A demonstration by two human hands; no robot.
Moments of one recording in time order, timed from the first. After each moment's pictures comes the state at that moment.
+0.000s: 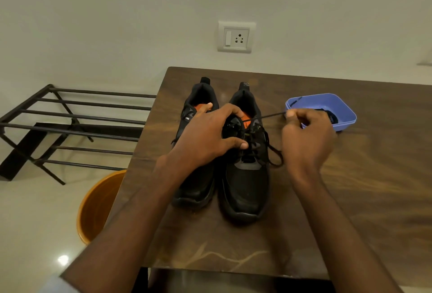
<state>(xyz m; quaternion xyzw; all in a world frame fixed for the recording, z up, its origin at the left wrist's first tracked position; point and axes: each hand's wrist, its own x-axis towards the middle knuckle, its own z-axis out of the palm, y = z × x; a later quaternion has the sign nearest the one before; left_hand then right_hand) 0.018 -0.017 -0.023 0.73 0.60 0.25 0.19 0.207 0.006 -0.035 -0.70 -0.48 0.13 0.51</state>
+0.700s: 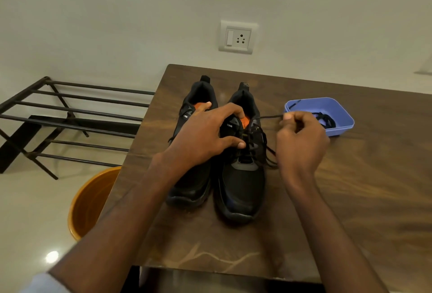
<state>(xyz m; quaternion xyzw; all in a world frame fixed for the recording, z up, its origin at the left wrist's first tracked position) 0.016 -0.016 -0.026 0.75 0.58 0.26 0.17 0.204 0.005 -0.042 -0.68 -0.50 0.15 0.50</state>
